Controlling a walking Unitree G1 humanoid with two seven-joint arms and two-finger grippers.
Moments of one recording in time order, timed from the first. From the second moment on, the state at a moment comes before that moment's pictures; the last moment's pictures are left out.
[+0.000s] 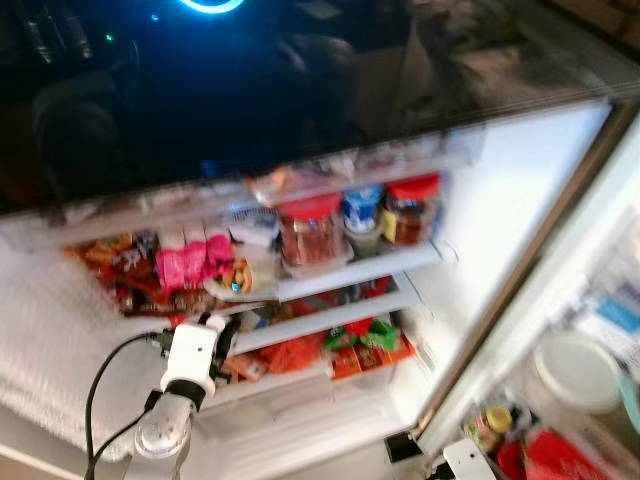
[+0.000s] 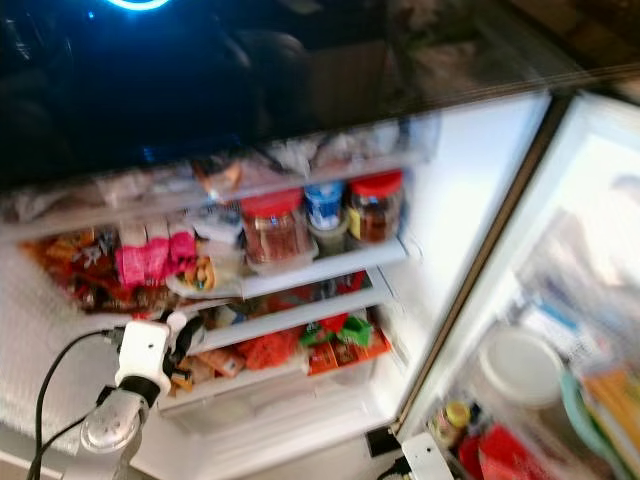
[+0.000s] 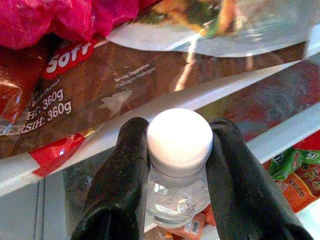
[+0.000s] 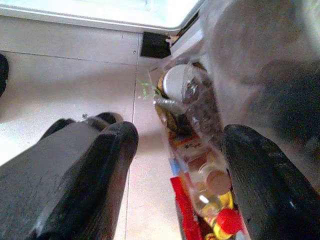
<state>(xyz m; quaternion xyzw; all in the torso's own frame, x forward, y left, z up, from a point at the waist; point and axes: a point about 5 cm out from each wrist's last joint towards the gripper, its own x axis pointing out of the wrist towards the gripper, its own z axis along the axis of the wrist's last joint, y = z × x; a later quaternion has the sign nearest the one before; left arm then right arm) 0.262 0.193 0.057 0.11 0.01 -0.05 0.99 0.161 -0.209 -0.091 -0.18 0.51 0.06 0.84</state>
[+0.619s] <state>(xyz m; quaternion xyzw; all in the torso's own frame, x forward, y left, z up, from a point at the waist) 0.273 0.185 0.067 0.13 -0.01 -0.06 0.99 0.161 -0.209 -0.092 -0.17 0.51 0.07 0.84</state>
